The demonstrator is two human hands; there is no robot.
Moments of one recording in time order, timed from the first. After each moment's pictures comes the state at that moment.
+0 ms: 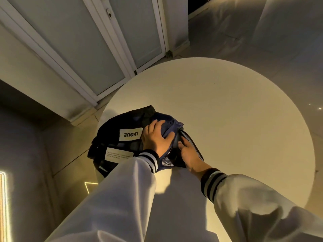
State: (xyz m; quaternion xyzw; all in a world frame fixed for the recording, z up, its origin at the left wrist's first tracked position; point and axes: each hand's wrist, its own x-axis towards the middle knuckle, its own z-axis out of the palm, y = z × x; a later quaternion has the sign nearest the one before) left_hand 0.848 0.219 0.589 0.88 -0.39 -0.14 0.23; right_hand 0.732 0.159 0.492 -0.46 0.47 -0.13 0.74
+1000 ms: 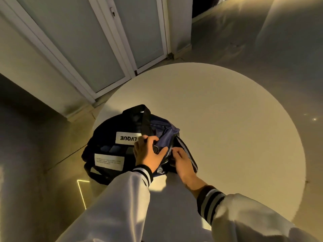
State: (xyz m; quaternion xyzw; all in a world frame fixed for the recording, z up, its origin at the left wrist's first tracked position) left_hand 0.839 0.245 0.561 0.89 -0.37 -0.08 0.26; right_hand 0.721 0.177 0.511 -0.47 0.45 -0.17 0.73
